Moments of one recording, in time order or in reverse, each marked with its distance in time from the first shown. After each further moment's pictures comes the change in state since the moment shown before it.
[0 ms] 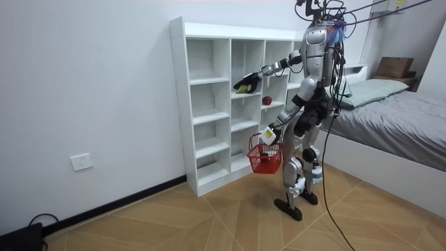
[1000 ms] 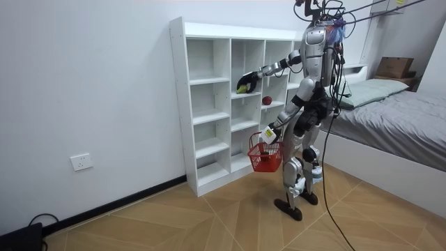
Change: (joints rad) left arm -0.004 0.005 -0.041 0.022 -0.077 -0.045 -0.001; right arm -0.005 0.000 0.014 0.001 0.008 -0.036 -0.092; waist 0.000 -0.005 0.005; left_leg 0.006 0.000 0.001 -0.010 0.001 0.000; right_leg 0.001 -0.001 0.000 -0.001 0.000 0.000
